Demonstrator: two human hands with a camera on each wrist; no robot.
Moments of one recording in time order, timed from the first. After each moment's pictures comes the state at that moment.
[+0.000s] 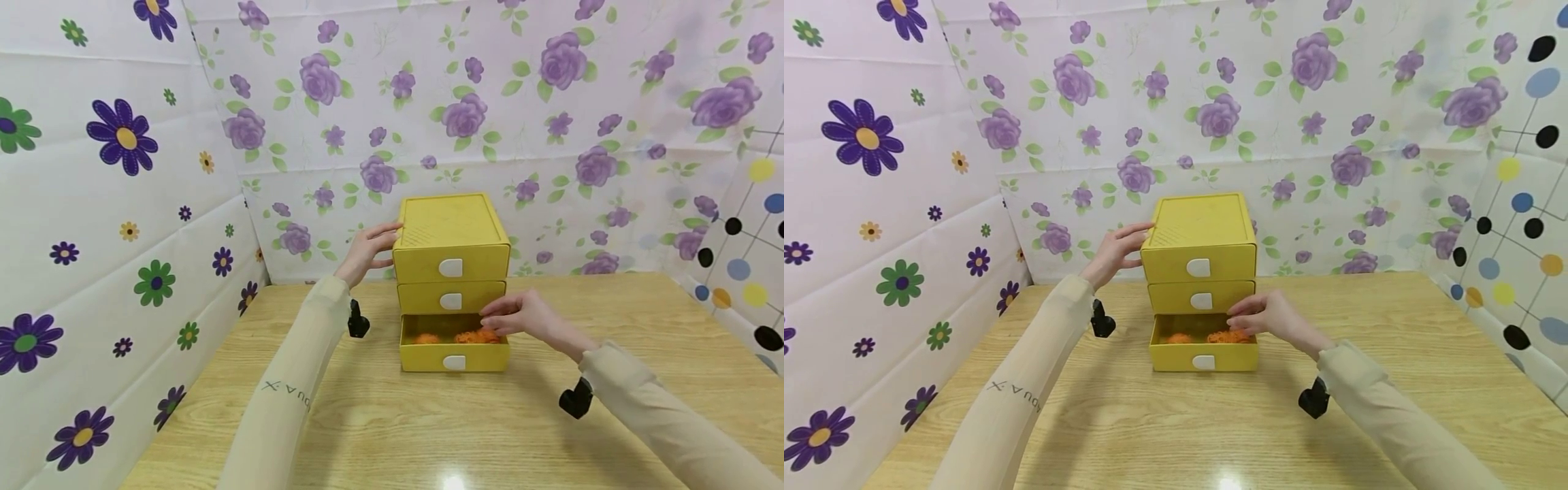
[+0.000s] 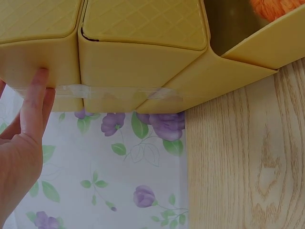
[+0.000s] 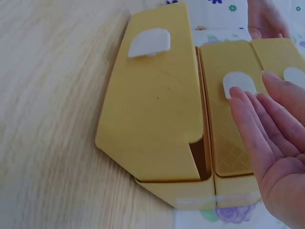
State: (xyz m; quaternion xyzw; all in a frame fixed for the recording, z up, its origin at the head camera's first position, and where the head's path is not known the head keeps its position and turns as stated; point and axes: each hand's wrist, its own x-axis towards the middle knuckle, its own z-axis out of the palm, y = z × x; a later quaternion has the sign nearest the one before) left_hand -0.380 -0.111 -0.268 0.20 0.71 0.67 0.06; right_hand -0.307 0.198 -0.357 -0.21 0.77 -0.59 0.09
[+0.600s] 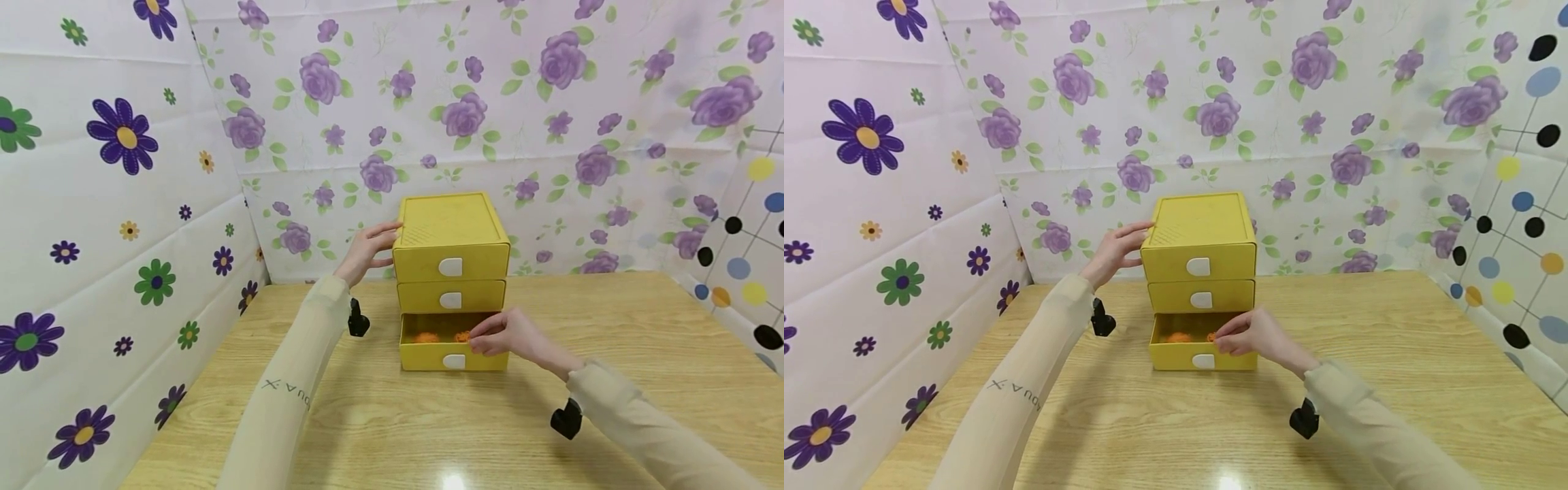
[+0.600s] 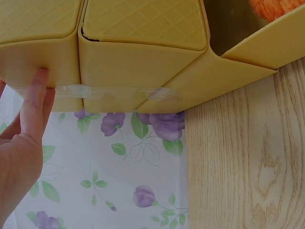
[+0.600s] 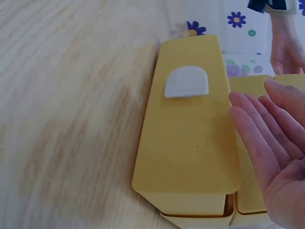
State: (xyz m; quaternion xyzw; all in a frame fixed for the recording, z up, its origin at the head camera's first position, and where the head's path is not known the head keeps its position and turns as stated) left_hand -0.381 -0.112 -0.268 0.21 0.71 0.67 0.06; right_hand -0.288 0.174 -0.374 -0.22 0.77 -0.59 0.12
